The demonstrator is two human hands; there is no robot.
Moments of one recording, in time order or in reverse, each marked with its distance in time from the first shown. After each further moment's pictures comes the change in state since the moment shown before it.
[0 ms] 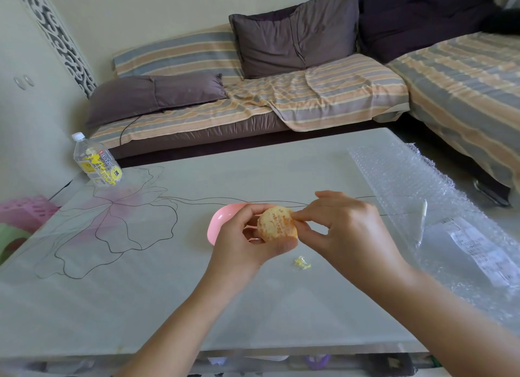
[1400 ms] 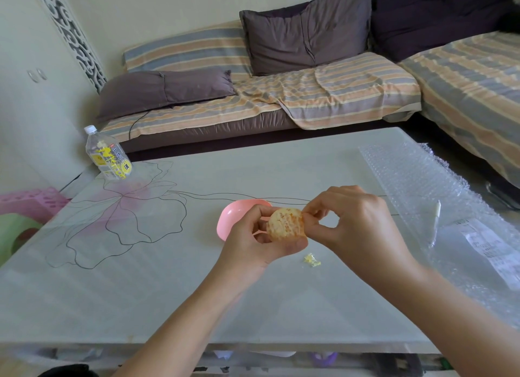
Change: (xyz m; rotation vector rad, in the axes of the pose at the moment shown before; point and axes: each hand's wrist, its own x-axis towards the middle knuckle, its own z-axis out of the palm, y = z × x) left_hand -0.006 -0.006 -0.010 -0.075 -0.084 -0.114; right_hand 0.006 -0.013 -0.001 0.056 -0.052 0.143
